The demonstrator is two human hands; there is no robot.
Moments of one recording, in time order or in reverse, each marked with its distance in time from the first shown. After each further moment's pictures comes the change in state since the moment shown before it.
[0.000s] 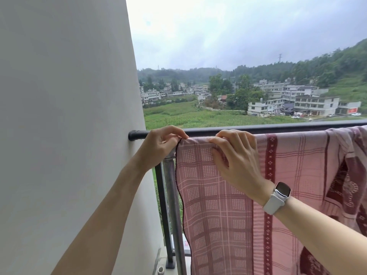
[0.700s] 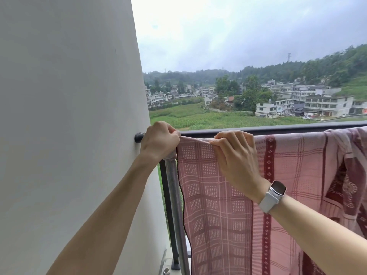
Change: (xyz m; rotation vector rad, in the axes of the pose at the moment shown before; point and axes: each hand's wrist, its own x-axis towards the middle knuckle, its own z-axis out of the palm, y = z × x) left_hand 0.007 0.059 0.011 0.522 0.228 -0.421; right_hand 0.004 0.001 -0.001 -0.002 0.028 0.007
